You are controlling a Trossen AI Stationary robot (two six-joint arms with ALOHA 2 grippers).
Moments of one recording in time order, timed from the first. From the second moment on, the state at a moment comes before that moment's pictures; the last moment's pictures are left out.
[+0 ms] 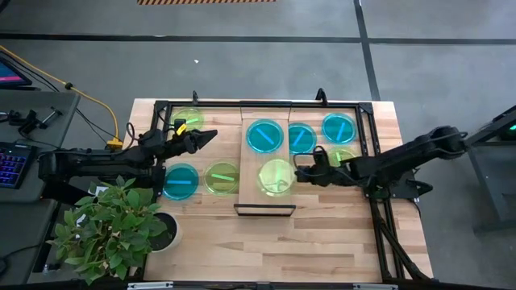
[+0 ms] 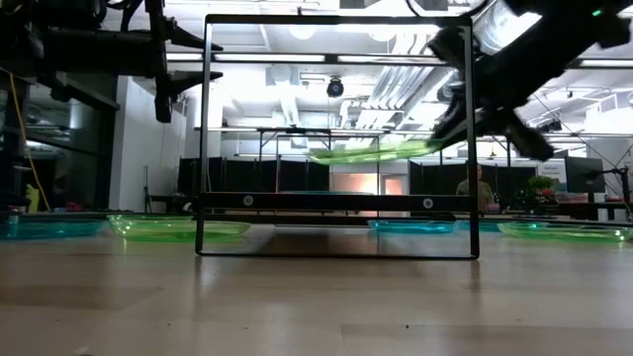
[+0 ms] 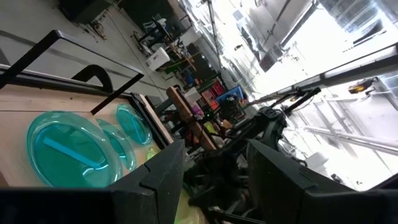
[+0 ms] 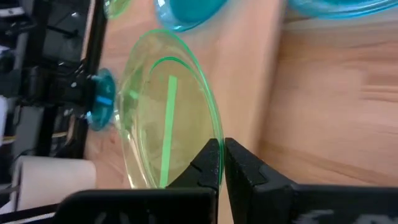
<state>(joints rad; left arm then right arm) 0.28 0.74 0.20 0.66 -0.08 -0.93 0.21 1.24 0.59 -0.08 0.44 1.51</state>
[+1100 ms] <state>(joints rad) 0.28 0.74 0.20 0.70 -0.10 -0.93 0.17 1.44 0.59 0.23 0.32 1.46</state>
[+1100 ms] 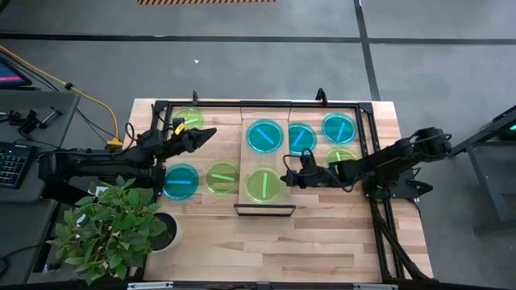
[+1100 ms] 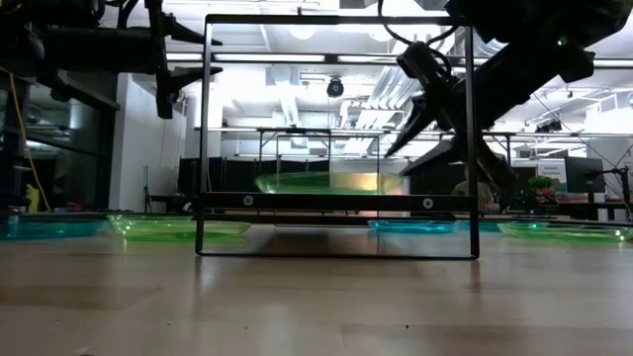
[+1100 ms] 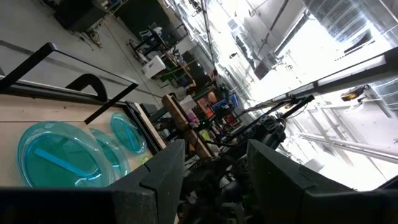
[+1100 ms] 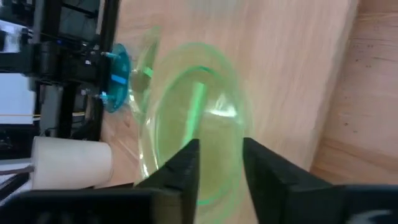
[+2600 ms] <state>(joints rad) 0.28 0.74 0.20 0.69 -0.10 -0.91 -0.39 1.44 0.59 -0.25 0.22 1.63</state>
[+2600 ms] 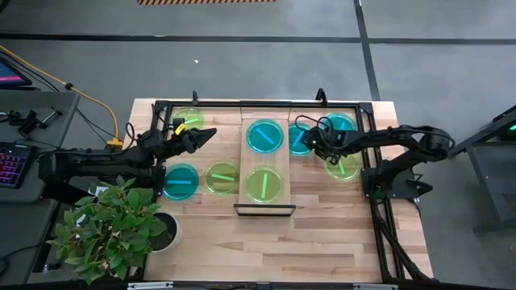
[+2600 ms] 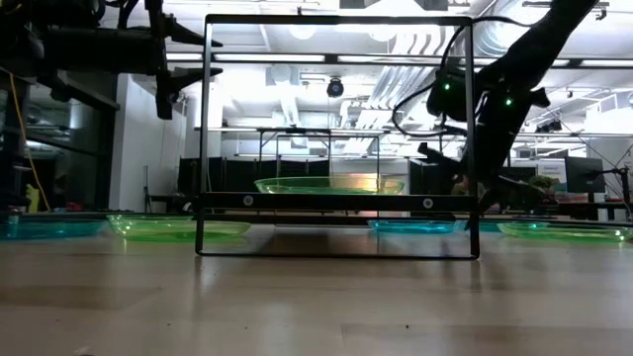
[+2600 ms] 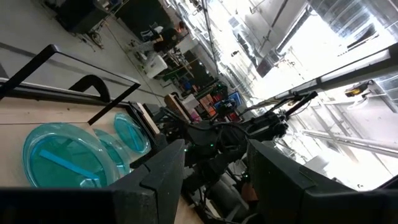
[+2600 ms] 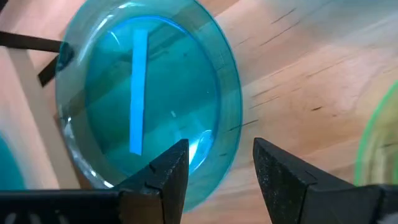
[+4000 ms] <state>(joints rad) 0.28 0.74 0.20 0.69 -0.10 -0.91 -0.39 0.89 0.58 -0.67 0.35 1.27</state>
